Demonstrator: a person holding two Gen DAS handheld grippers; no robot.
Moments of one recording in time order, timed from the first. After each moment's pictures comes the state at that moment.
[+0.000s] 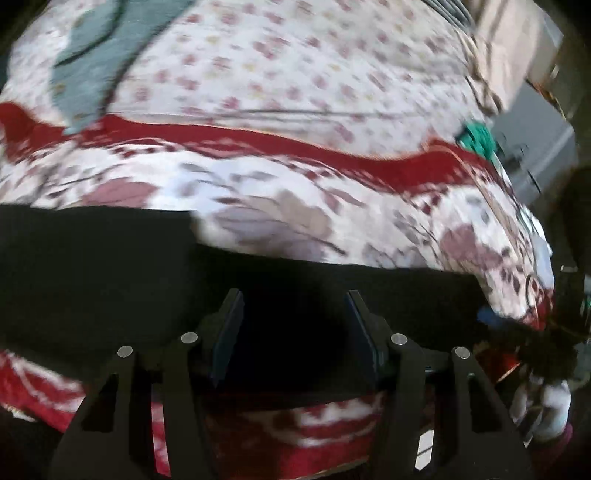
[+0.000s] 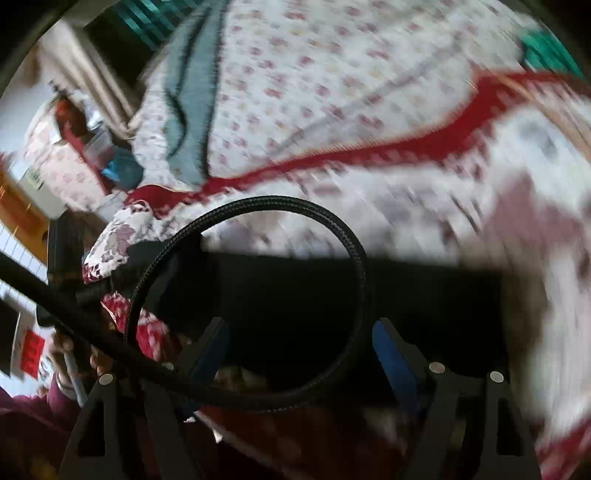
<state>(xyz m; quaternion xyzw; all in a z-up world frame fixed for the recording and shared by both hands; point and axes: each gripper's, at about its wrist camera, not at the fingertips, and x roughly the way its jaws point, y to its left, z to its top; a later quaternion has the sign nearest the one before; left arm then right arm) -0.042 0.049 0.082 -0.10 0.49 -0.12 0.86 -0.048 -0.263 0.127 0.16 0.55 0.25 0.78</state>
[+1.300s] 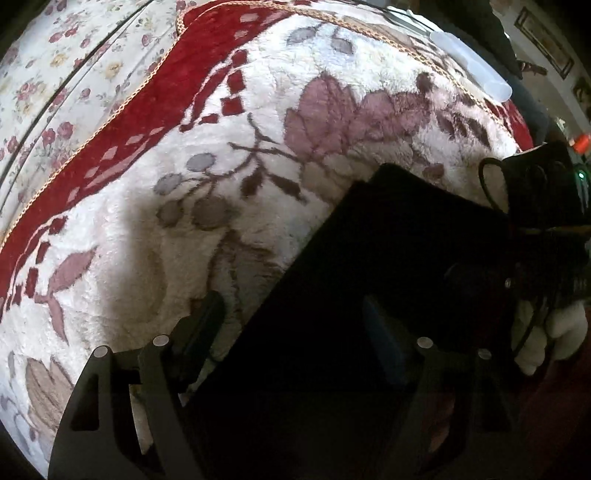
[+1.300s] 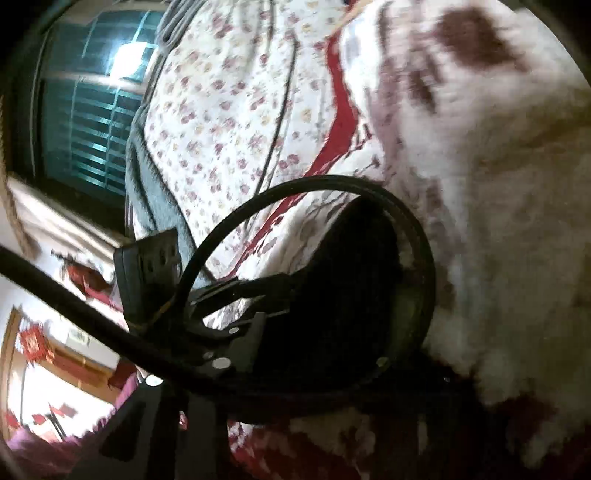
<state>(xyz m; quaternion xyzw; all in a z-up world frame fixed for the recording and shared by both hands) 0.041 -0.159 0.013 0.17 0.53 -0.43 0.71 -0.061 -0.357 0.072 0.43 0.46 0.19 0.76</state>
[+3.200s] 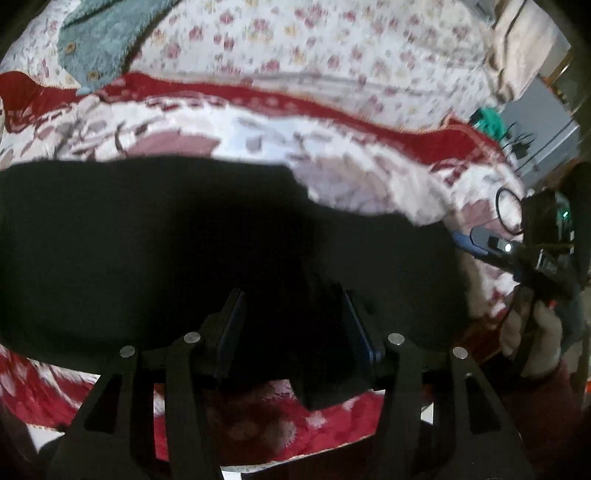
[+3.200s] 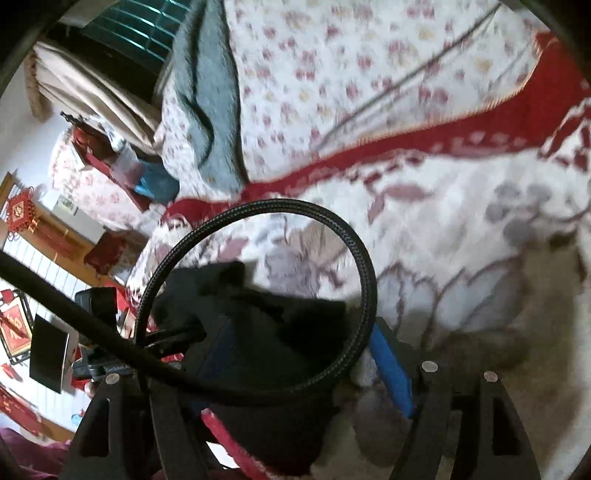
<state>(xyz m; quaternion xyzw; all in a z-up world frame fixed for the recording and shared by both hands) -0.050 0.134 0.050 -0.11 0.55 -0.12 0.82 0.031 -0.179 0.081 0.25 0.55 0.33 0.72</state>
